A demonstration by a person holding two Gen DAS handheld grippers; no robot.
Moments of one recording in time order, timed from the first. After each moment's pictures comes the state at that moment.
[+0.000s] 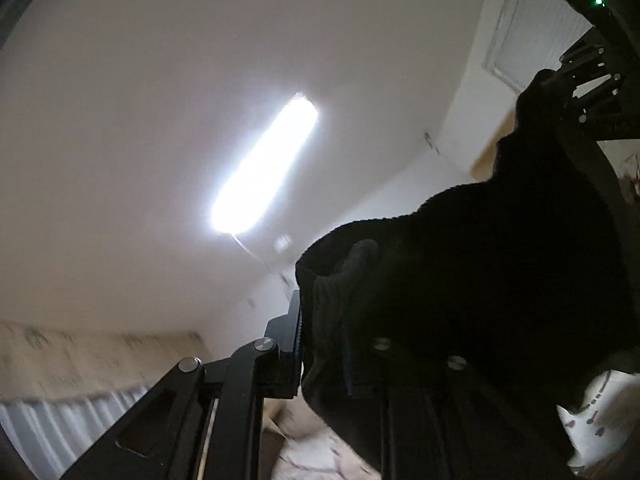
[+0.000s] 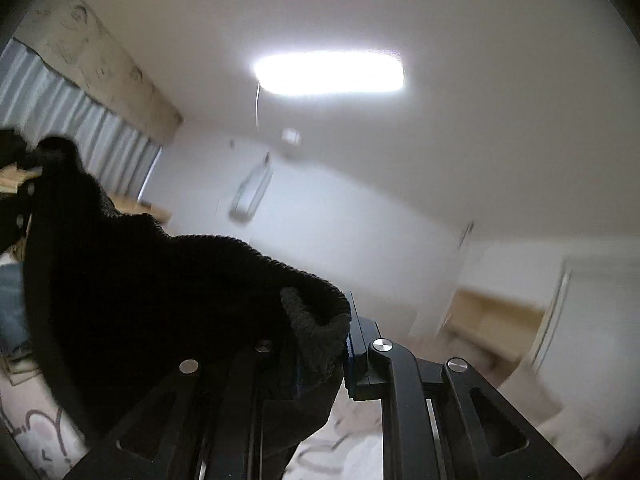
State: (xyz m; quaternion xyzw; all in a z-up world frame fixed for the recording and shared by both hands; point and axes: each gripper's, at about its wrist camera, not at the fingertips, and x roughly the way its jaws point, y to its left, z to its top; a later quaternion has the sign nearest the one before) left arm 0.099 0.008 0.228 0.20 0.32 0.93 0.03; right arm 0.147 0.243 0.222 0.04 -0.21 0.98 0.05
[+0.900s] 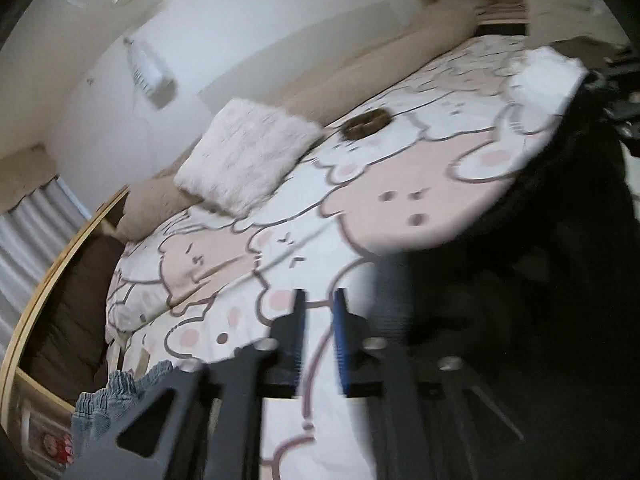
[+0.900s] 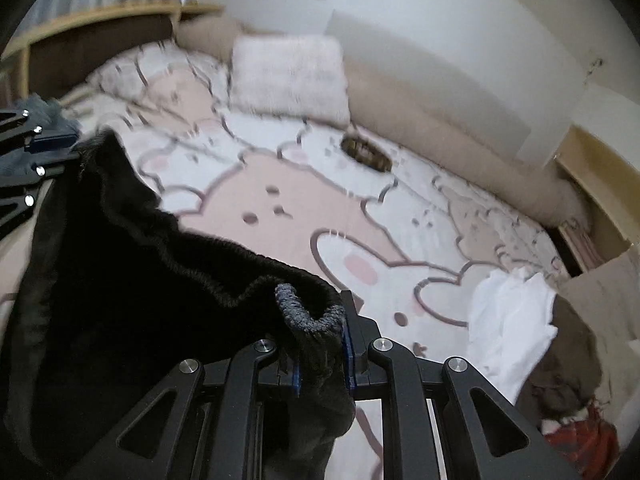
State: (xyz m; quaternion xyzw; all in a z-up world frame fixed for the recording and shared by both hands) left arm -0.201 0.040 -0.070 -0.28 0.29 0.91 0.10; right arm -0.154 0.224 -0.055 -0.38 -0.19 0.91 -0.02
